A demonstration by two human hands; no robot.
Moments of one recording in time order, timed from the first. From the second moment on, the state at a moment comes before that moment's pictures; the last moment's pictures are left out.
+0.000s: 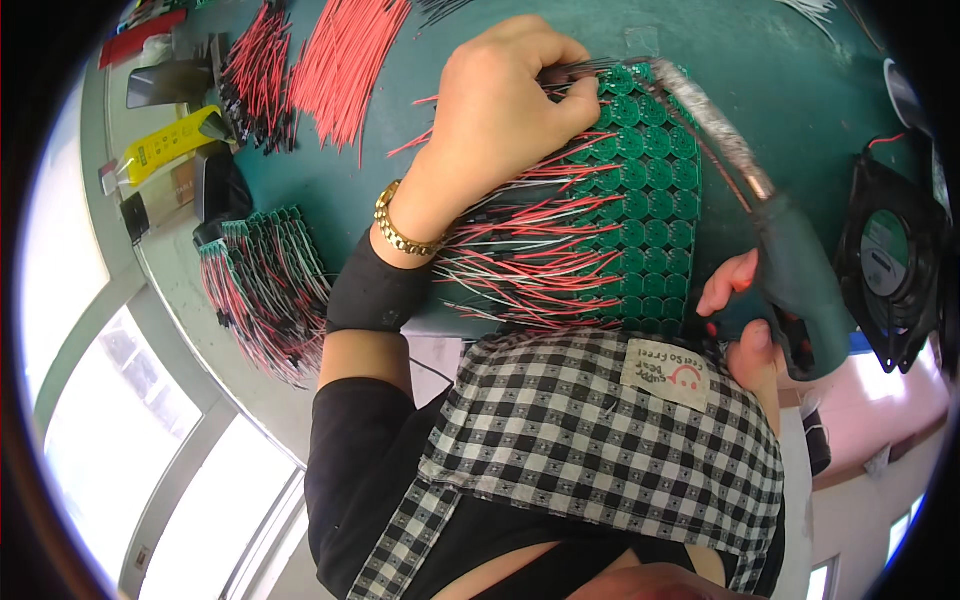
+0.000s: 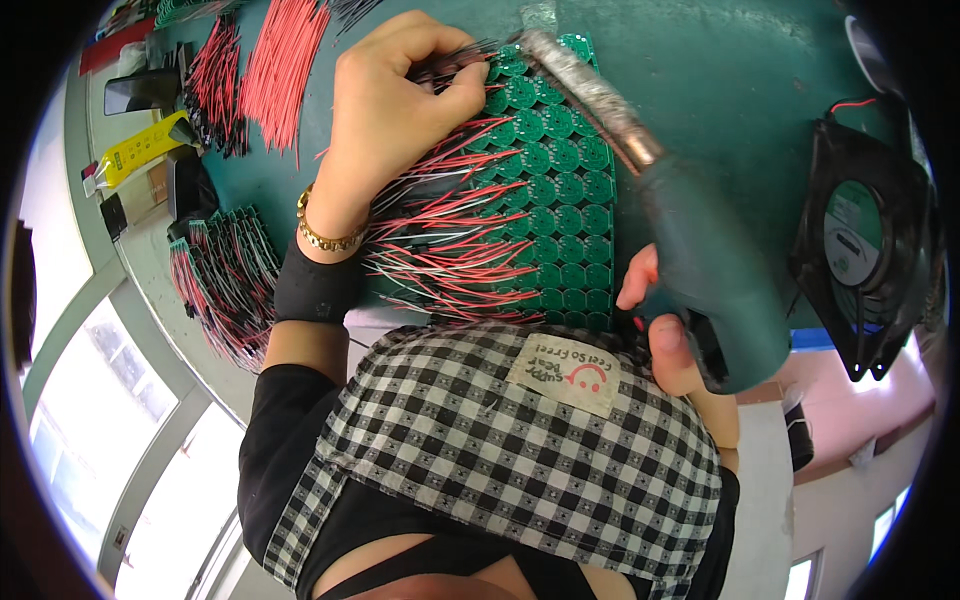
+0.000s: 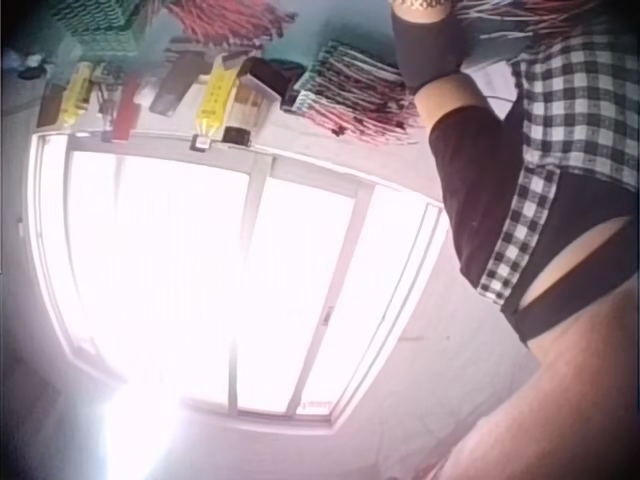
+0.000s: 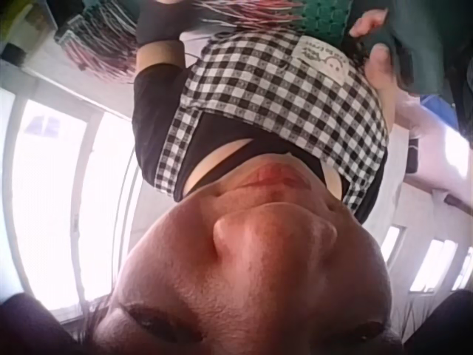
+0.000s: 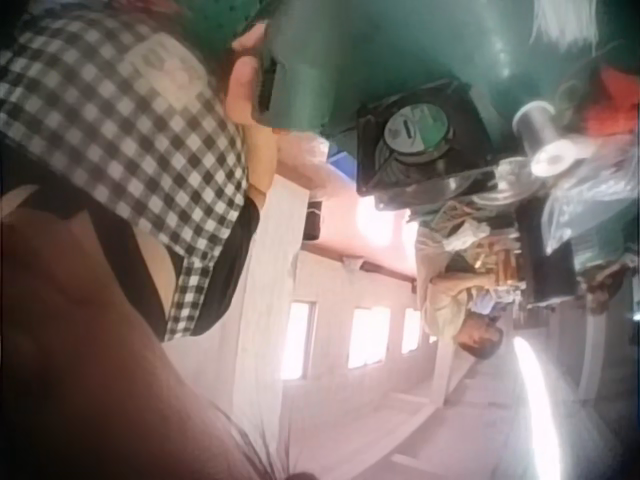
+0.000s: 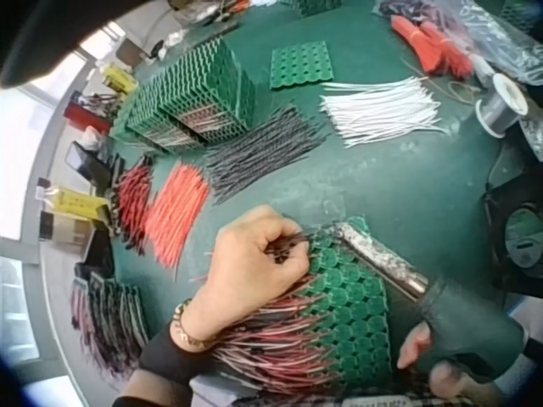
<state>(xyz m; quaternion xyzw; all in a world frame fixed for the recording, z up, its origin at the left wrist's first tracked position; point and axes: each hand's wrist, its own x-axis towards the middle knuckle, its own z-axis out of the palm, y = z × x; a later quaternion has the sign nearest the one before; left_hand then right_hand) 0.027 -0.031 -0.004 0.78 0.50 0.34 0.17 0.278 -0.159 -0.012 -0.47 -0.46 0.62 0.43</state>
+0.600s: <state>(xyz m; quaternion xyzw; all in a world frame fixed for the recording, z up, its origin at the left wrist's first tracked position) 0.011 -0.028 0.003 0.81 0.48 0.31 0.16 0.268 -0.162 -0.024 -0.43 -0.38 0.64 0.52</state>
